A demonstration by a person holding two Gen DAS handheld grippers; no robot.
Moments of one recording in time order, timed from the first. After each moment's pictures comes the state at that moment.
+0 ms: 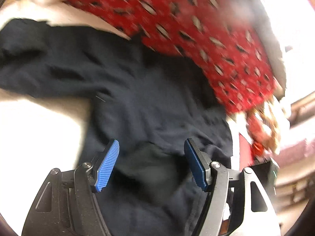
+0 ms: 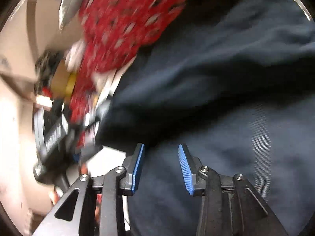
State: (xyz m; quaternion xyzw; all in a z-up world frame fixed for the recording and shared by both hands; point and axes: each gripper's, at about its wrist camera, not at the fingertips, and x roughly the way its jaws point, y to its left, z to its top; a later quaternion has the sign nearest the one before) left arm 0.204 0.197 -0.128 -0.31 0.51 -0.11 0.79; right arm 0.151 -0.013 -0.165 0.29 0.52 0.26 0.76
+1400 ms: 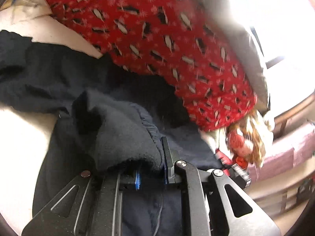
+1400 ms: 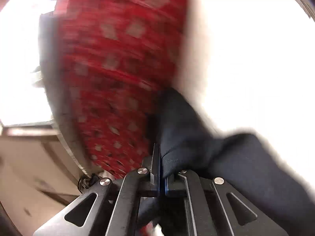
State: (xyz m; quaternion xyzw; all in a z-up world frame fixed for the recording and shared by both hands) left arm 0.211 0.177 -0.082 -0.35 0.45 -0.11 0.82; right arm 0.187 -0.251 -0.172 0.60 0.30 0.14 0.73
